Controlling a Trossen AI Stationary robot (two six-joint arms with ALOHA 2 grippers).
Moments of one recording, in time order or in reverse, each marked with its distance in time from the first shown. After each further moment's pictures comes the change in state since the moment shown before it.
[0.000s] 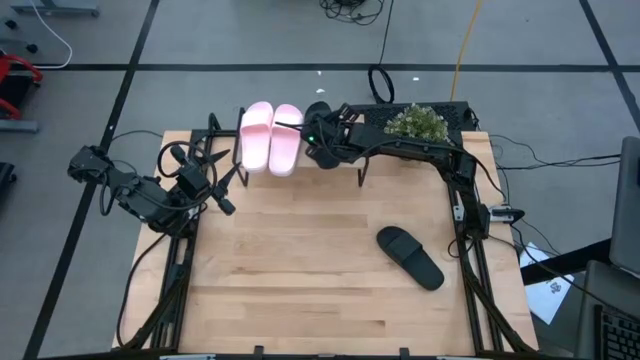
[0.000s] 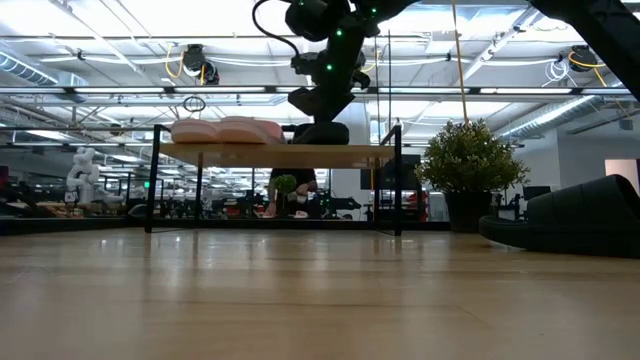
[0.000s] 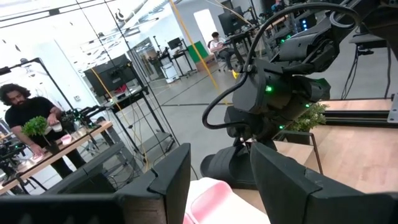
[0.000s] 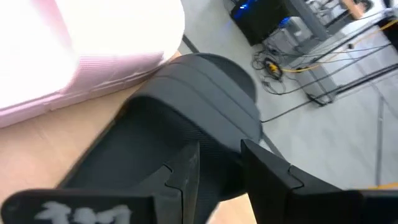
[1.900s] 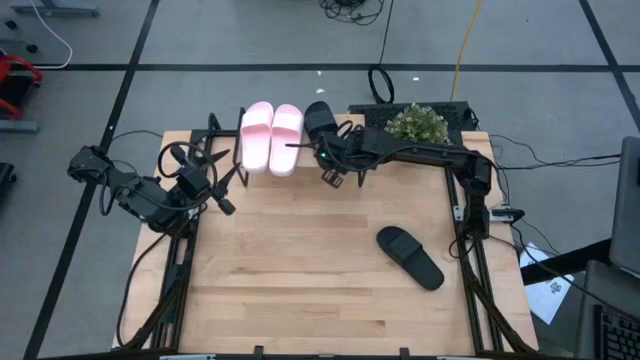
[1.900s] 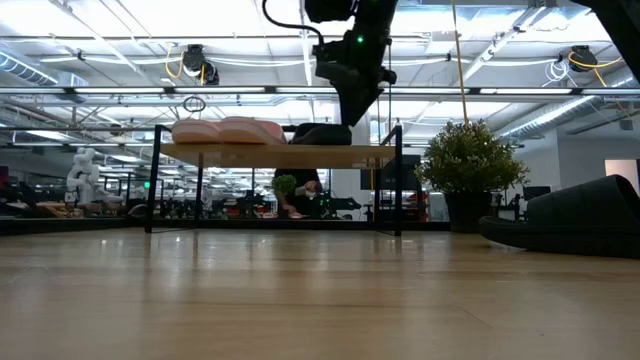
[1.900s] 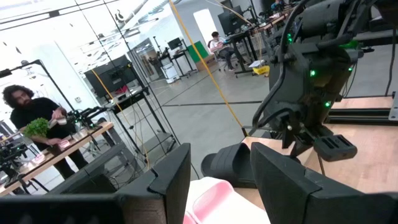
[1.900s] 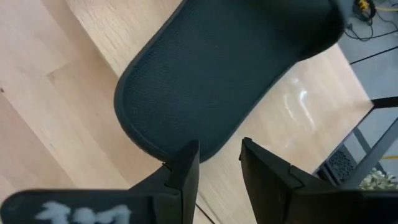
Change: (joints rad) left arm 0.000 0.000 0.000 -0.003 0.000 0.008; right arm 0.068 -0.125 -0.064 -0.362 -0.290 0.214
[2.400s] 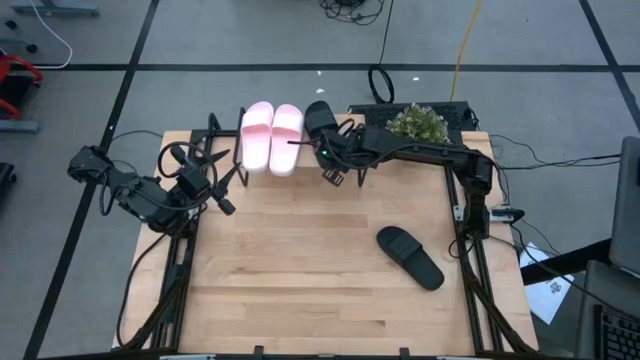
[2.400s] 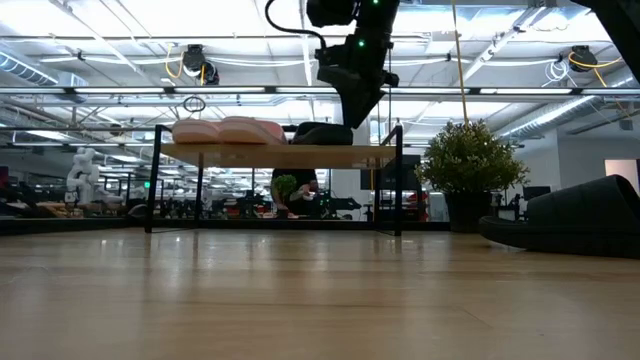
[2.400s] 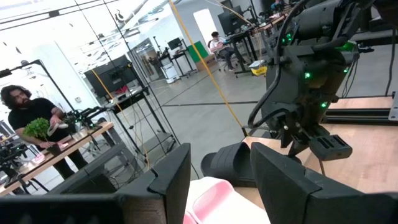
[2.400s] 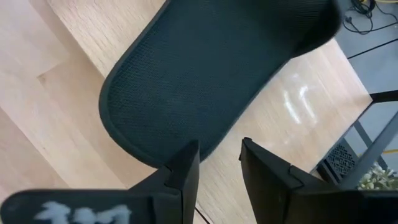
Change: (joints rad) left arm 0.000 0.000 0.000 0.000 0.000 0.000; right arm -0.016 -0.010 -0.014 -0.004 -0.004 0.013
